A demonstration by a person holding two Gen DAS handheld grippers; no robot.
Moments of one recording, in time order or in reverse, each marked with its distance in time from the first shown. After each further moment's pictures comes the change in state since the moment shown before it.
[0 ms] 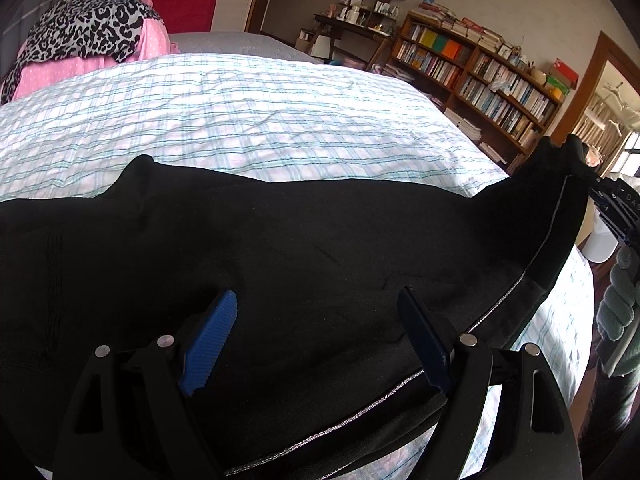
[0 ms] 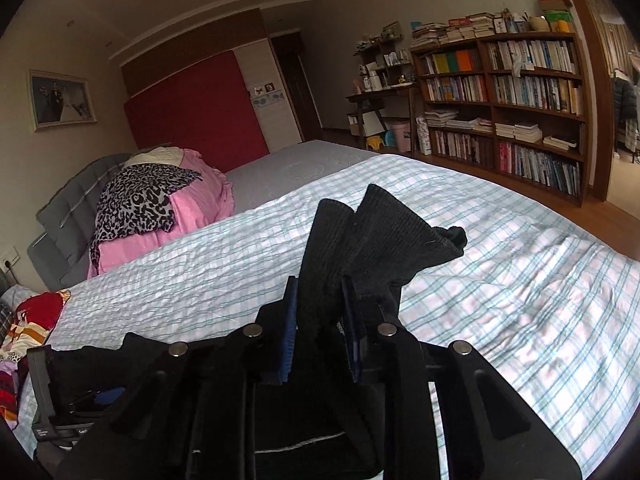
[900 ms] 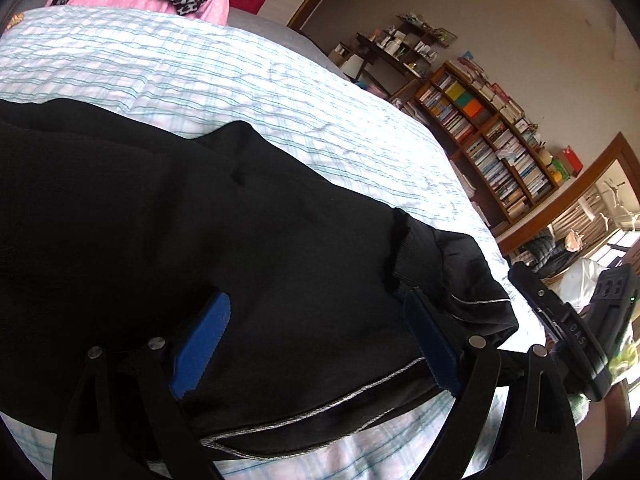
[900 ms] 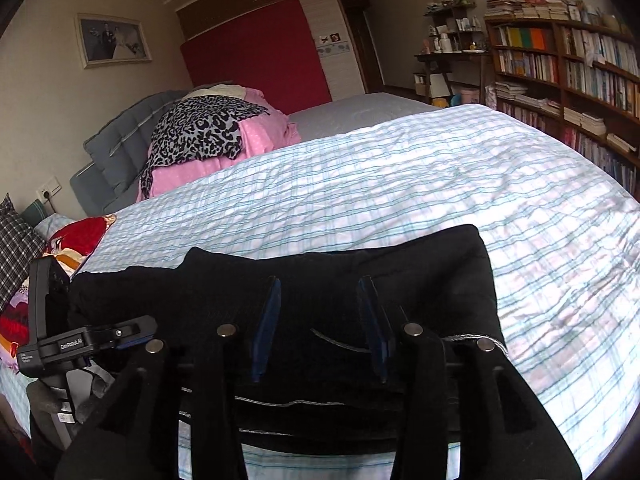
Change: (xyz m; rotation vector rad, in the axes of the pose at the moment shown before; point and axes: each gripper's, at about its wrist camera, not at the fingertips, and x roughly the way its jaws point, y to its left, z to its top) left arm -0.046 0.064 -0.027 -0.290 -0.027 -0.145; right arm 0.032 0.090 -0.077 -0.099 0.191 0.154
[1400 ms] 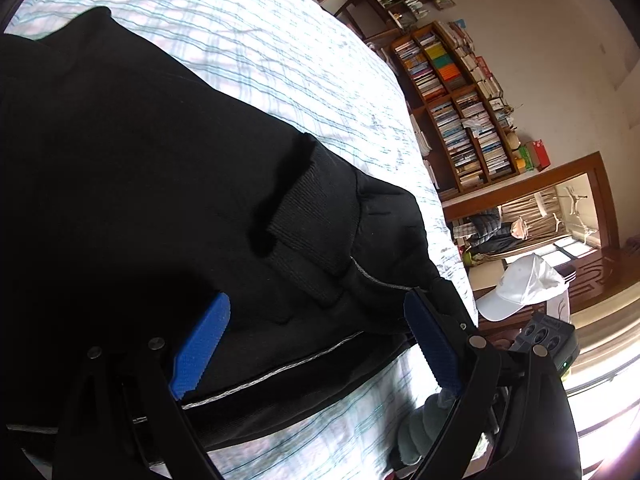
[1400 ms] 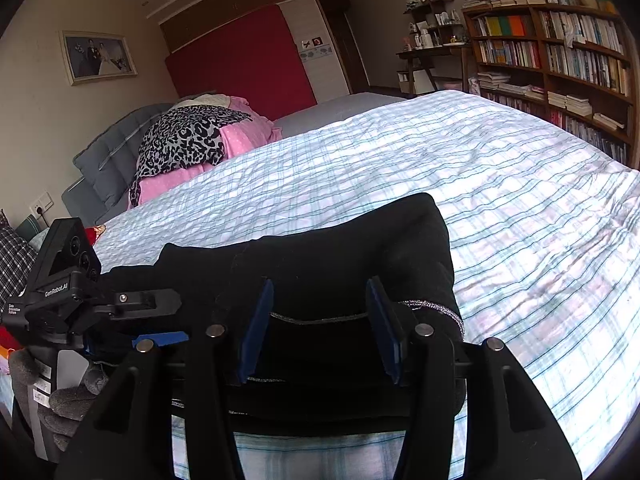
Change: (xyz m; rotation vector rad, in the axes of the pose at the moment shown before) left arm 0.072 -0.056 0.010 -0.152 0.257 -0.214; right arm 0.001 -0.042 -0.025 0.053 -0.028 -0.006
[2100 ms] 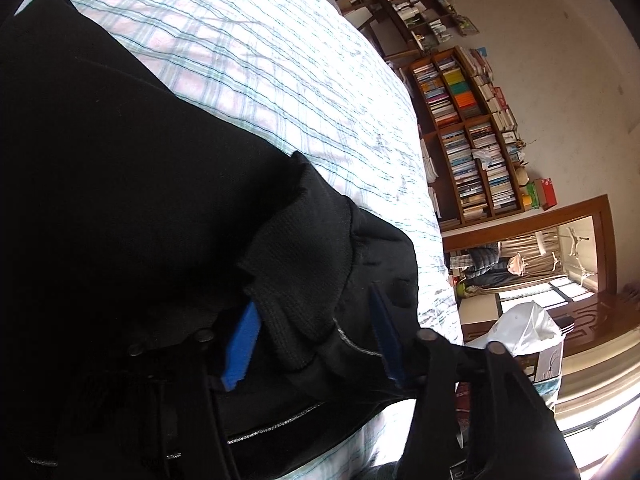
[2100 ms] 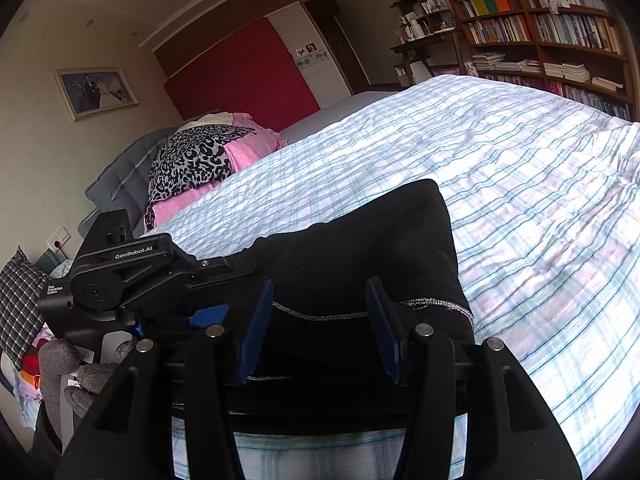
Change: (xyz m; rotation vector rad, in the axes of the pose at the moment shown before) left arm 0.034 -0.015 0.017 -0.113 -0.060 0.019; right arm -0.004 -0.027 -0.009 0.118 -0.021 0.078
